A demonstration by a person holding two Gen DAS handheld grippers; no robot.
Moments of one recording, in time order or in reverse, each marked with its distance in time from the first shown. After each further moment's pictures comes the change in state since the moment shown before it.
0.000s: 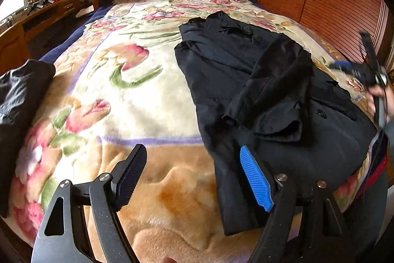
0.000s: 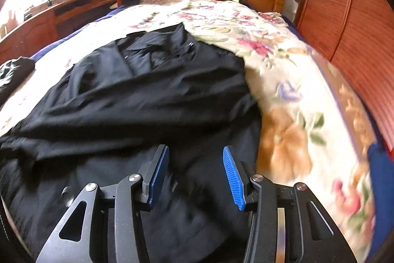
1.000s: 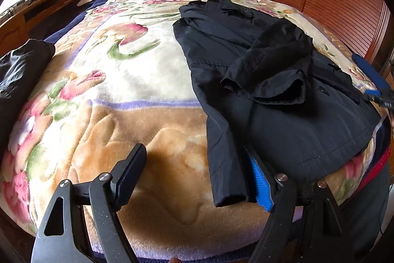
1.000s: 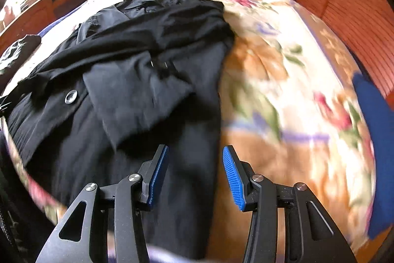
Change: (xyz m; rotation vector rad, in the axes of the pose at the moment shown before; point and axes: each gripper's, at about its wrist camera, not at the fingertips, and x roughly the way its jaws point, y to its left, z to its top) left arm 0.006 -0.008 -0.032 -0.014 0.058 0.014; right arm -0.072 -0.026 -0.118 0.075 0.186 0.033
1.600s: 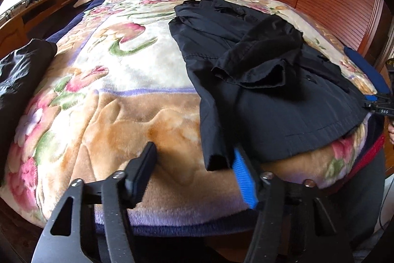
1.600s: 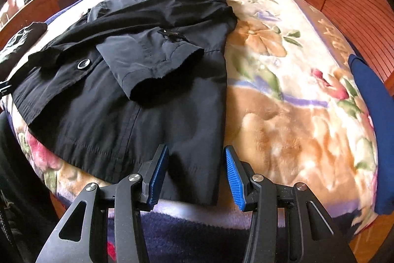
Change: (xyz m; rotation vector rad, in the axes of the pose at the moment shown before) left arm -0.024 -0.003 -0.015 0.024 0.009 -0.028; right arm -0.021 0.016 -0.038 -0.028 0.028 0.000
